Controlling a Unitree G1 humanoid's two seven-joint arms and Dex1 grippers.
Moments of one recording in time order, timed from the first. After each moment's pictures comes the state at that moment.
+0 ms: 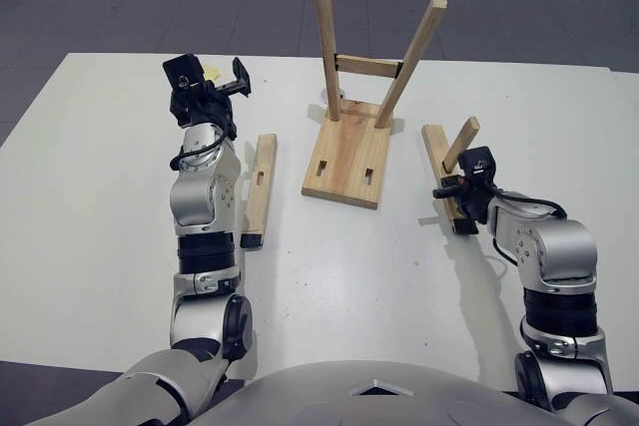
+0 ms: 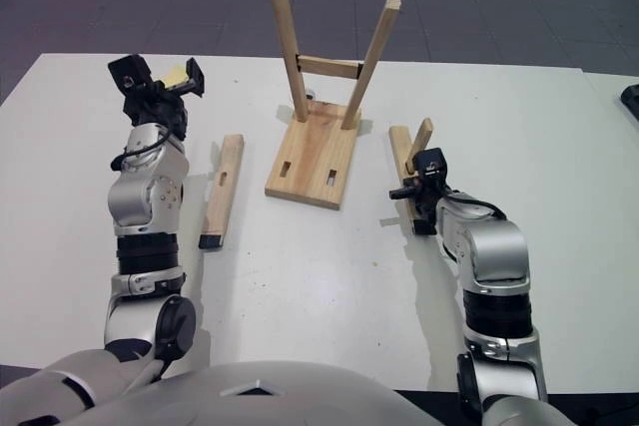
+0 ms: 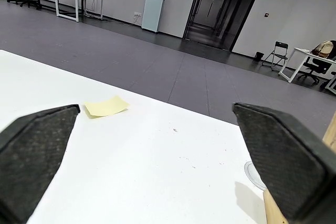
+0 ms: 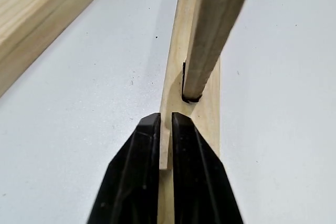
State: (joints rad) left arm -0.50 0.02 0.21 0.04 -0.18 0.39 0.21; right arm -0.20 -0.41 -0.06 -0.32 0.22 1.16 0.21
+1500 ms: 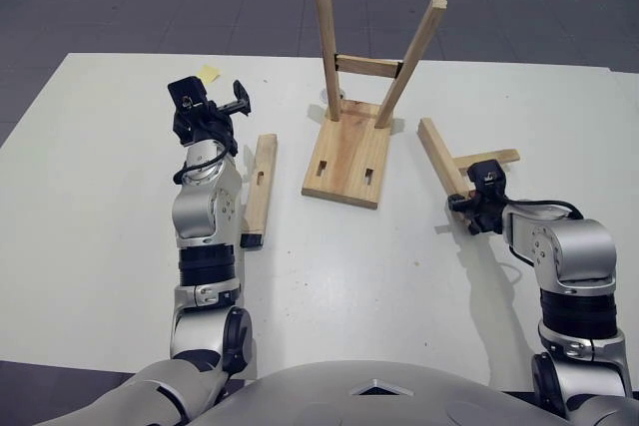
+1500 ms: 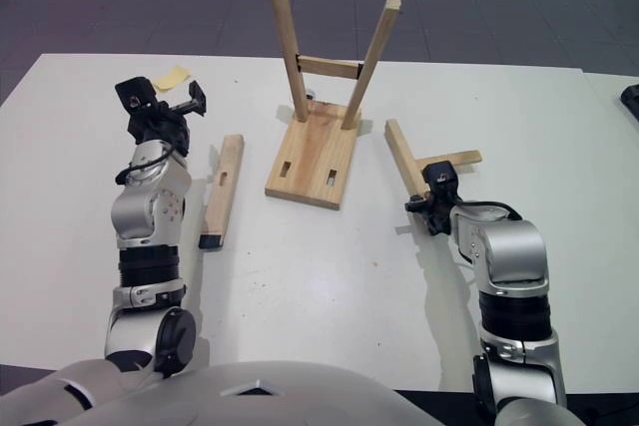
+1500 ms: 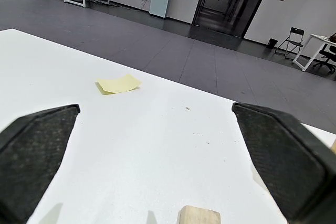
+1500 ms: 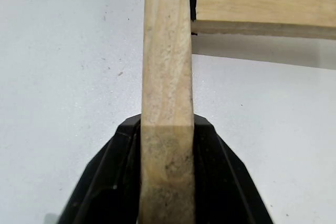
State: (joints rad) left arm -0.43 0.01 0.21 0.02 -0.18 0.42 0.23; right arm -0.19 -0.48 -0.08 -0.33 0.23 1.33 0.25
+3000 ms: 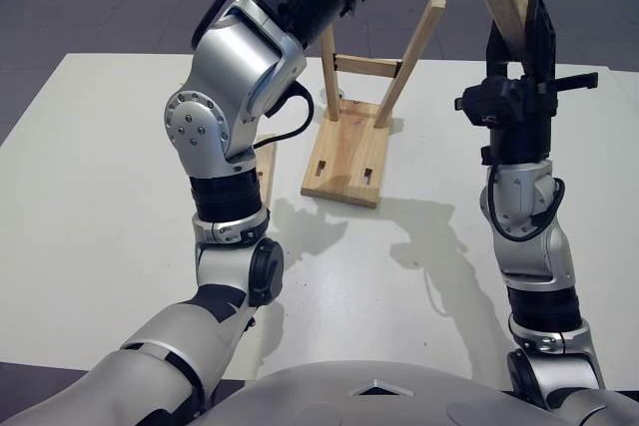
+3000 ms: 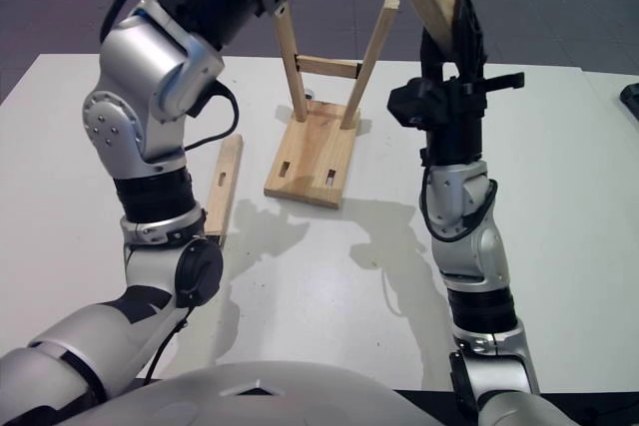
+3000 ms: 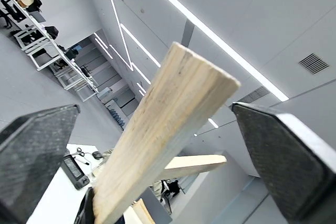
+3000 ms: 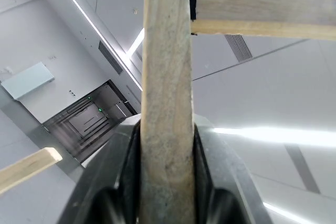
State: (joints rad) left arm -0.89 -0.10 0.23 -0.09 -1.61 0.73 0.32; right arm -0.23 -0.38 0.05 -0.32 -0.70 -0.08 -0.24
